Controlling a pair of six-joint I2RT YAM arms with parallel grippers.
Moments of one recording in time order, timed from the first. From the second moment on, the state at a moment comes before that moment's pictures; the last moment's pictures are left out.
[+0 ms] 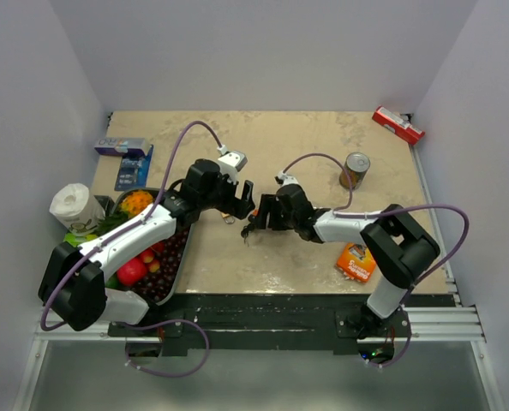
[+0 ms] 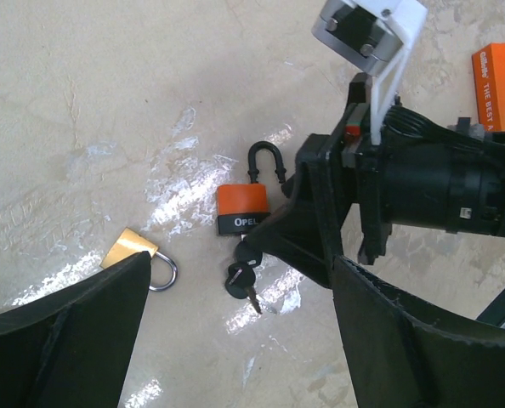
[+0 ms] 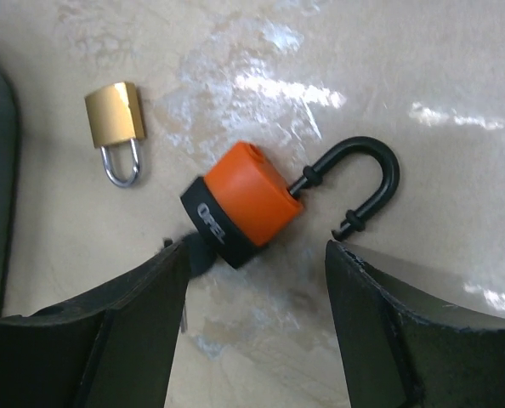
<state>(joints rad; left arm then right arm) -0.61 1.36 0.95 -0.17 0.13 -0.17 0.70 1.70 0.80 0.19 0.01 0.66</state>
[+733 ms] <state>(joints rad) -0.61 1.36 0.95 -0.17 0.13 -0.17 0.76 1.85 1.02 0.10 0.17 0.59</state>
